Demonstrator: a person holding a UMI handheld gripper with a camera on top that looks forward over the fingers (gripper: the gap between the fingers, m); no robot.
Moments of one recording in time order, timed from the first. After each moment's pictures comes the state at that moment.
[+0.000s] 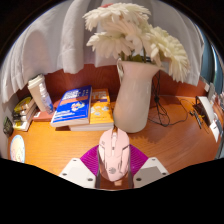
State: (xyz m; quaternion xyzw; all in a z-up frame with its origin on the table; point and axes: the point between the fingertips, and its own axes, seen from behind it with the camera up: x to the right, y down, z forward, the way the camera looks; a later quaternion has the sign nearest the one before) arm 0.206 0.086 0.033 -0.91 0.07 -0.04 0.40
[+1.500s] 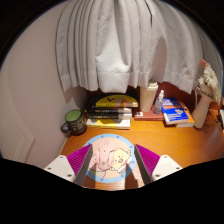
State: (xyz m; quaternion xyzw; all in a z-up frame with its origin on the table) arm -0.238 0.014 0.114 -0.90 -0.03 0.06 0.43
